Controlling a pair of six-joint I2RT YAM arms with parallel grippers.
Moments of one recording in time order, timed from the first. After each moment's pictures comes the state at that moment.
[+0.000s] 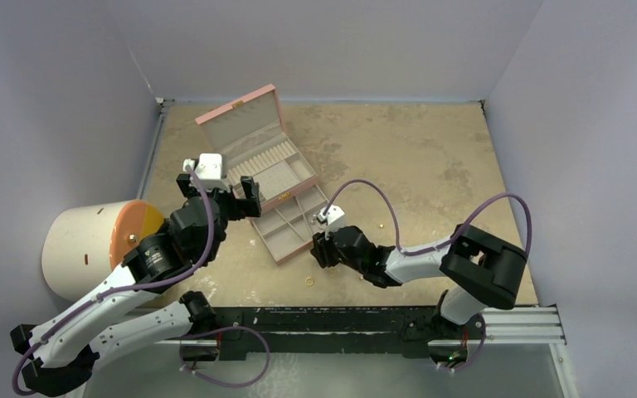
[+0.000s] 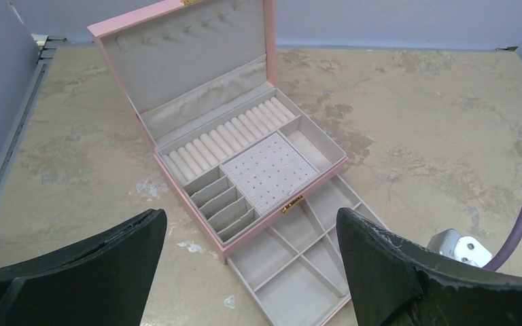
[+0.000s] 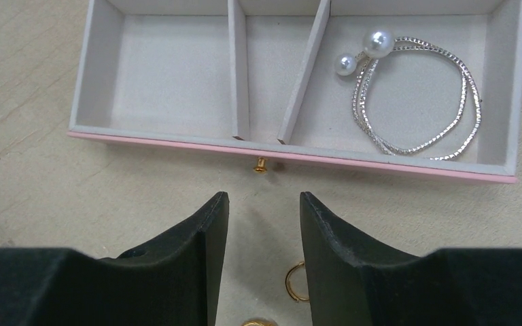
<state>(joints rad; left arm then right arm) -0.92 0.71 0.94 -0.47 -0.80 -0.28 1.06 1.56 0.50 0.52 0.21 0.36</state>
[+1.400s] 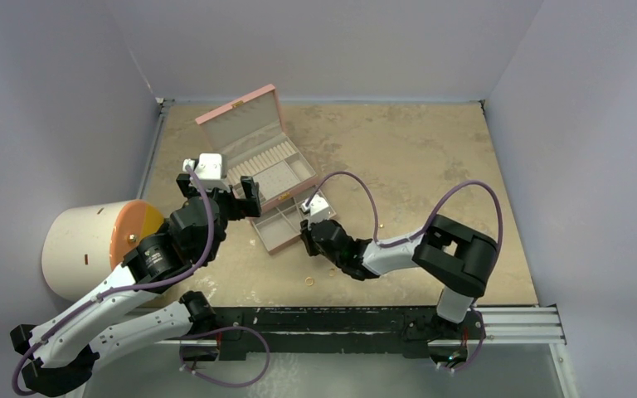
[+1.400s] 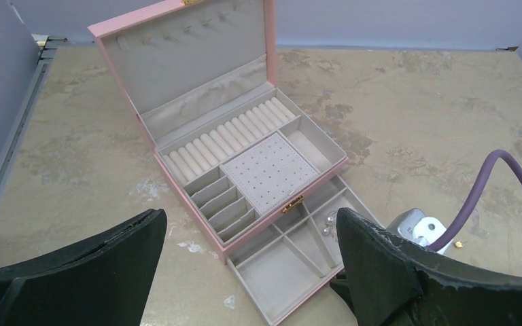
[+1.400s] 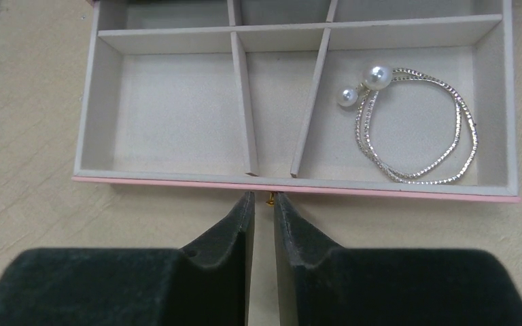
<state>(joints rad) -0.92 0.71 0.94 -0.47 -0.80 -0.28 1.09 1.74 0.68 0.53 0.37 0.37</state>
